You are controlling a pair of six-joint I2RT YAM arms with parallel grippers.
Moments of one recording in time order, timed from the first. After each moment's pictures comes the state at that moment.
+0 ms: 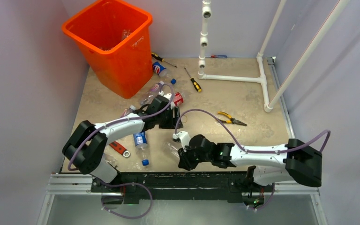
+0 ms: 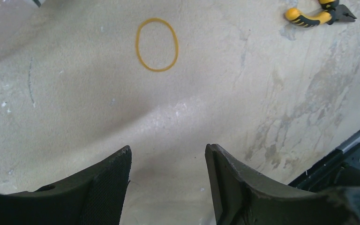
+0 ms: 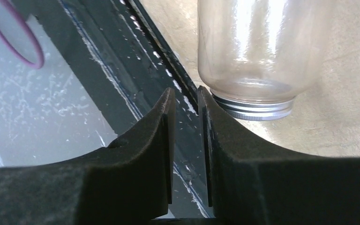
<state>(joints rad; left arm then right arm) -0.68 1.54 0.88 -0.15 0.13 -0.63 1.21 1.25 0.56 -0.01 -0.10 0.46</state>
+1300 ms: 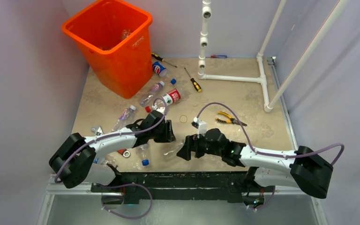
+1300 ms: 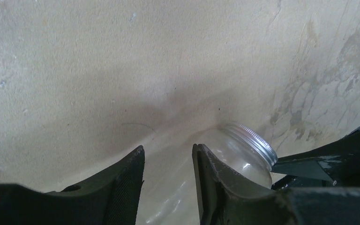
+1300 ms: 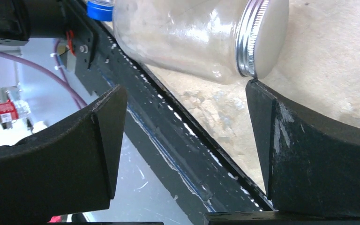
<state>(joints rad) -0.75 1.37 0.64 -0.11 0.05 -0.72 1.01 1.13 0.39 0.21 -0.08 0.74</state>
